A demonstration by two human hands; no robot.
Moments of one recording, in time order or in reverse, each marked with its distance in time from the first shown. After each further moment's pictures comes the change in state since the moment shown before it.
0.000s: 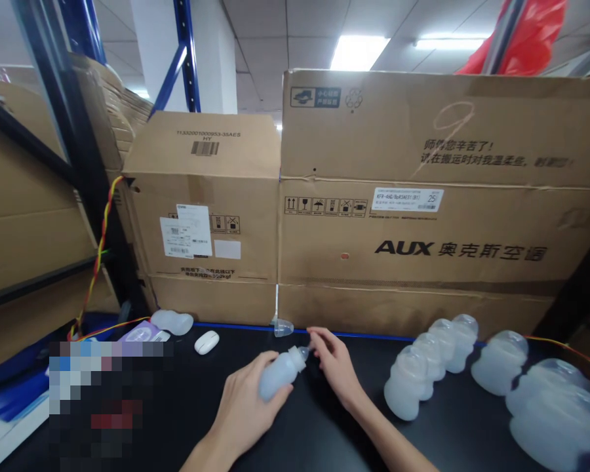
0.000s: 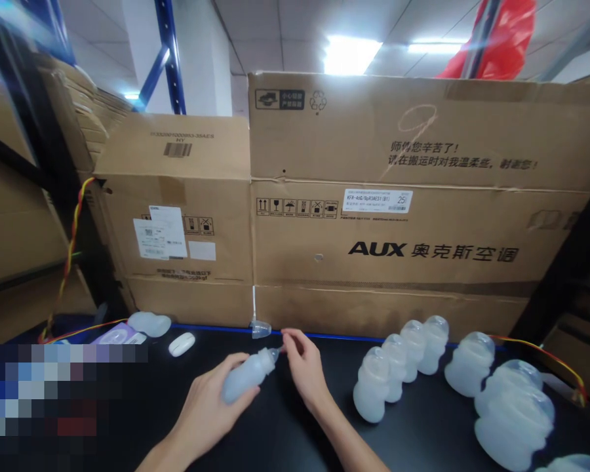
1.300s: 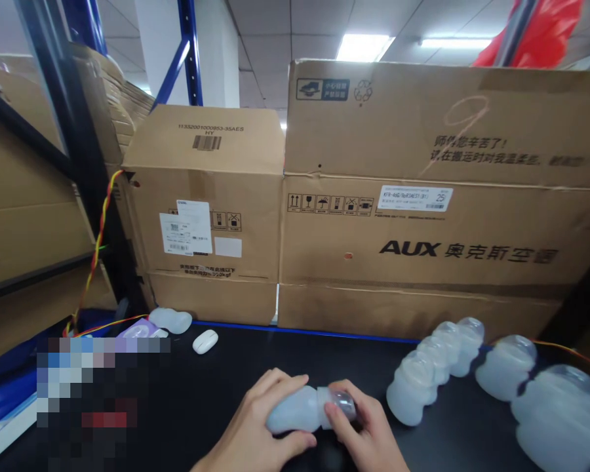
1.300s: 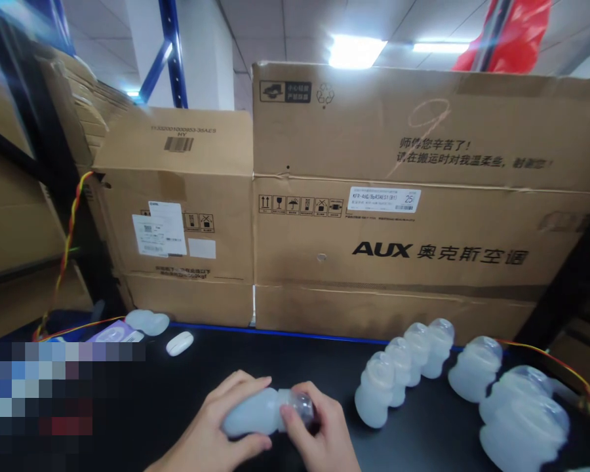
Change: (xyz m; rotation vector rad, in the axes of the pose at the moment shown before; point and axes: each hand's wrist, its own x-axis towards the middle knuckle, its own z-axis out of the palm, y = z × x) left_hand -0.016 0.012 0.002 -0.388 -0.228 0.062; right_hand -0.081 -0.002 -0.033 0.010 -0.106 -0.142
